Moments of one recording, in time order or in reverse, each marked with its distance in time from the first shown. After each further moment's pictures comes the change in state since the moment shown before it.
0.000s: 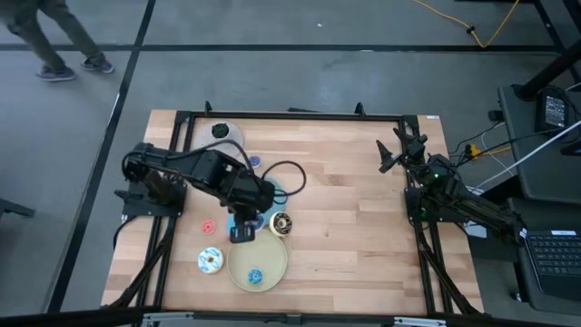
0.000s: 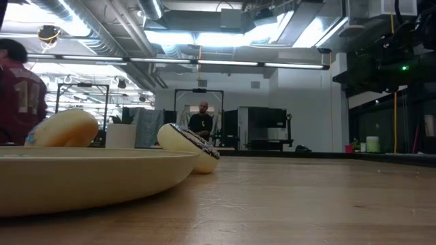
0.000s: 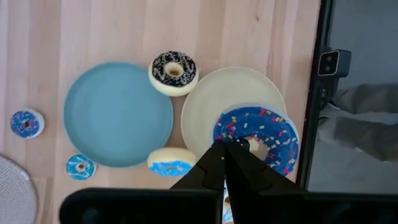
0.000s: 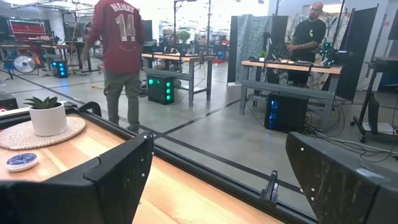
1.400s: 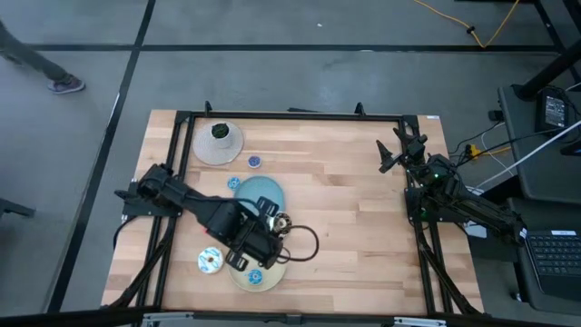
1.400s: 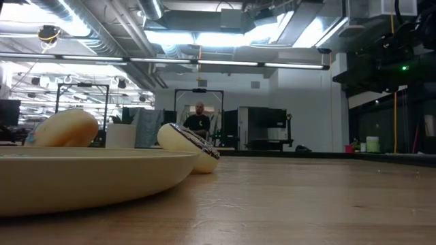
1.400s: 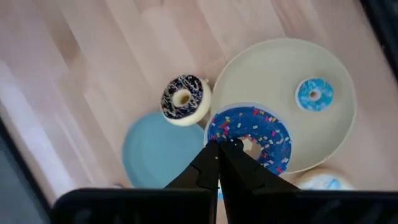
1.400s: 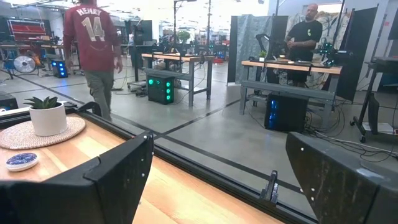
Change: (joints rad) left arm -0.201 0.180 0.055 0.000 -0.287 0.467; right arm 0.000 0.000 0.000 0.000 0.000 0.000
